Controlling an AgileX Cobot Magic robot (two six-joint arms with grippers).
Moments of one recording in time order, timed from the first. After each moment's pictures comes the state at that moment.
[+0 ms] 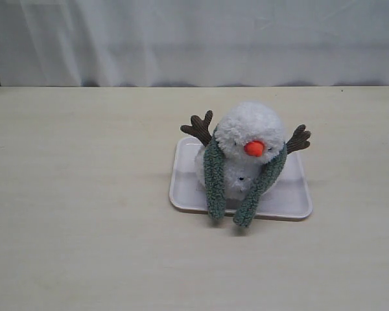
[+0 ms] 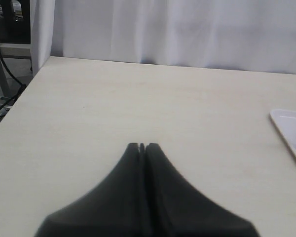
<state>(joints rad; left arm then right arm) 0.00 0.00 0.00 -0.08 0.34 0.00 0.69 0.27 -0.71 -0.52 0.97 0.67</state>
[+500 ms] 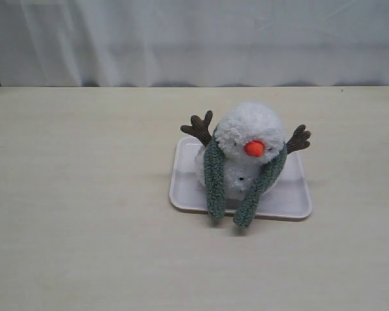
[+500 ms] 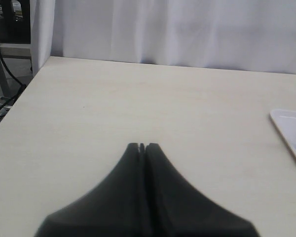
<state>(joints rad) 0.00 0.00 0.00 -0.08 0.34 0.00 0.69 0.10 -0.71 -0.52 0.97 0.67</state>
